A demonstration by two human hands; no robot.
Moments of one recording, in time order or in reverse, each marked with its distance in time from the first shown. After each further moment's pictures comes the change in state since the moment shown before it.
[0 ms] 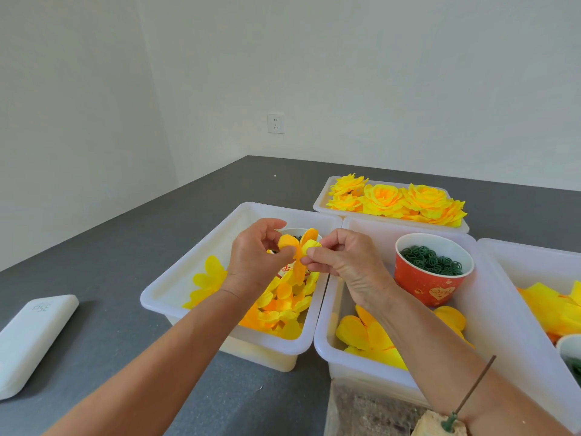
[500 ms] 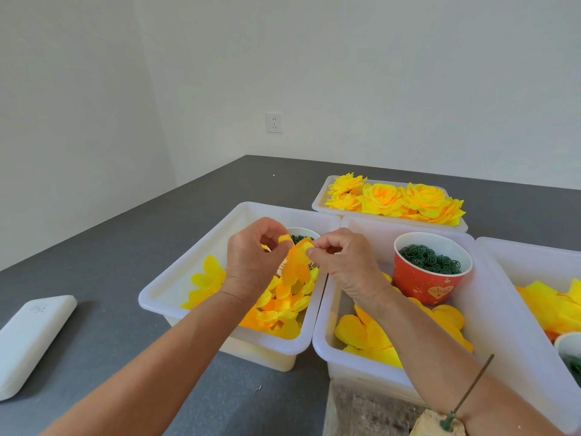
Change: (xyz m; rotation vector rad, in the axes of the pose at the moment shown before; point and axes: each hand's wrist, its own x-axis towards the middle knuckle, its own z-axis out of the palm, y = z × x) left_hand -0.002 0.003 0.001 0.155 0.115 0.142; right_hand 0.002 0.007 0.000 -0.494 0.115 -0.216
